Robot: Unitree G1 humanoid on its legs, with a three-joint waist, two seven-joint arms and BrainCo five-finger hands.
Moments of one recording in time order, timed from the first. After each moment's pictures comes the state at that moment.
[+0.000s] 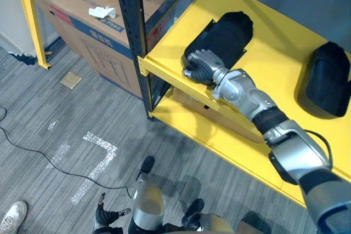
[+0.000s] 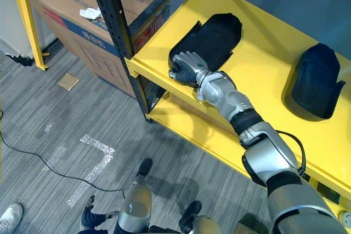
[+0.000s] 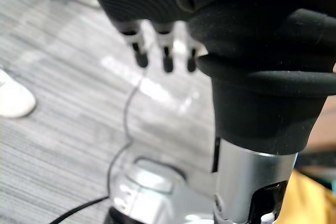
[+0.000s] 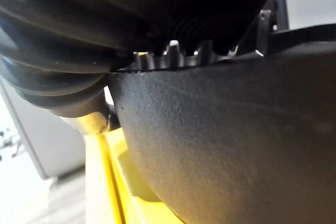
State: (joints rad) left arm 0.31 0.15 0.07 0.65 0.09 -0.17 0.35; right arm -1.09 -0.40 0.60 0.80 -0.61 -0.29 -0.06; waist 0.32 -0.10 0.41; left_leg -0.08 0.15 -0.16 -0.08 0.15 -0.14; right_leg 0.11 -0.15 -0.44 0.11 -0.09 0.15
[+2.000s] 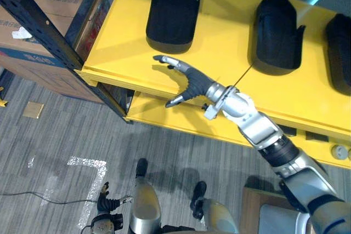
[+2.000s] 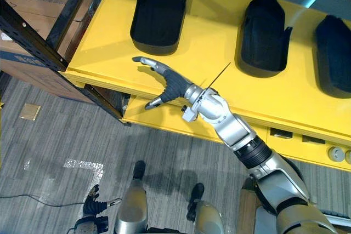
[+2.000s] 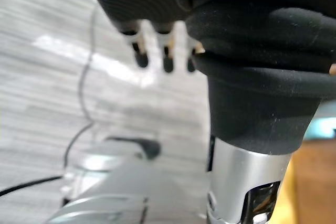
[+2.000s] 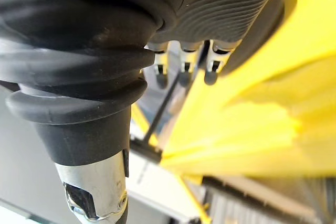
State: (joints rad) left arm 0.23 0.15 0.07 0.64 -0.08 -0.13 0.22; right arm -0.78 -0.44 0.53 0.02 0.05 0.01 0.22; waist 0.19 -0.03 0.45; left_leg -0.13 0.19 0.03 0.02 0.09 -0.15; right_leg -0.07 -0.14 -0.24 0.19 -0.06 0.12
